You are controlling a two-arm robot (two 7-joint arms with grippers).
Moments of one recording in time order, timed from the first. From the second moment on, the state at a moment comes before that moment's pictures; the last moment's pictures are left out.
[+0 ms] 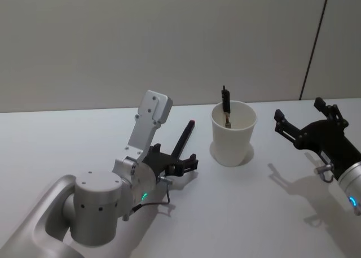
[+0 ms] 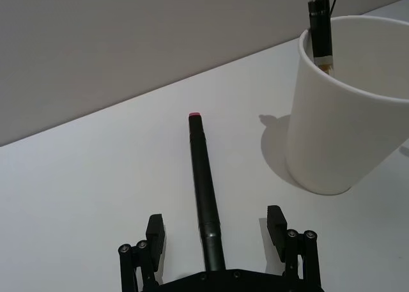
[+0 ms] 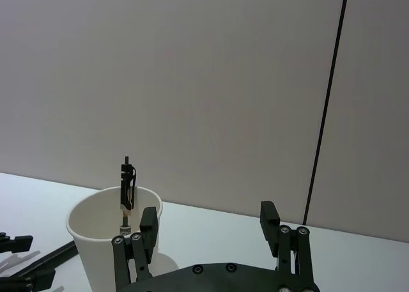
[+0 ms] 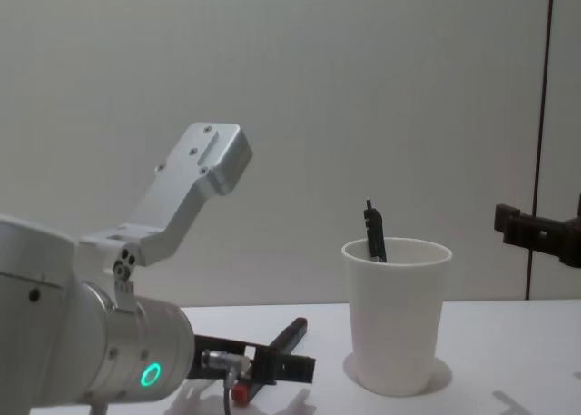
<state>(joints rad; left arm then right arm) -0.25 0.25 0.43 -1.60 -0.35 0.63 0.03 -0.01 0.34 -0.23 -1.77 0.29 0.03 0.07</state>
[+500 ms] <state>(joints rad) -0.26 0.23 0.43 -1.57 -0.34 0.64 0.02 -0.01 0.34 -0.23 -1.77 0.29 0.03 0.07</state>
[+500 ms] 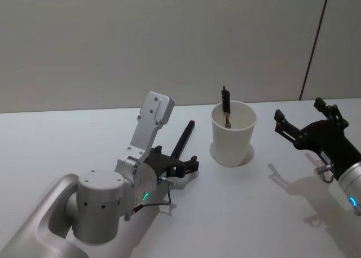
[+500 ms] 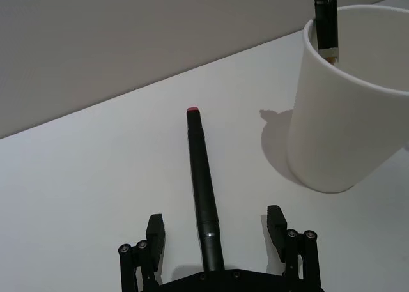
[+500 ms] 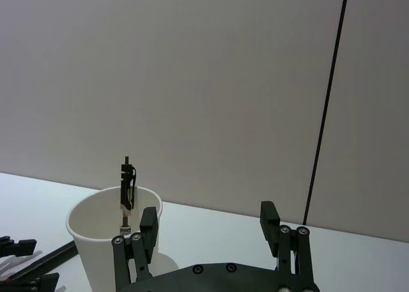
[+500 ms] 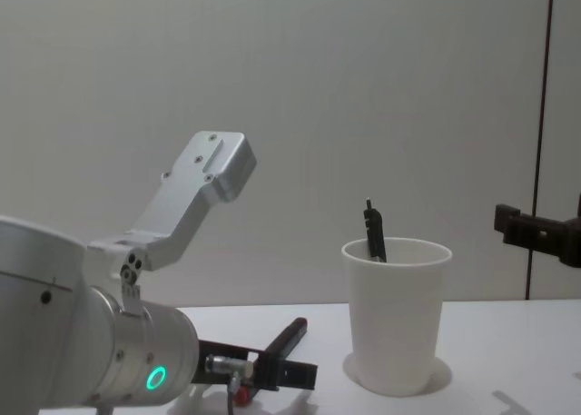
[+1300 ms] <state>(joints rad) -0.27 0.22 0.42 -1.56 -0.35 0.65 0.03 -0.01 0.34 -0.23 -1.77 0.29 0.03 0.07</state>
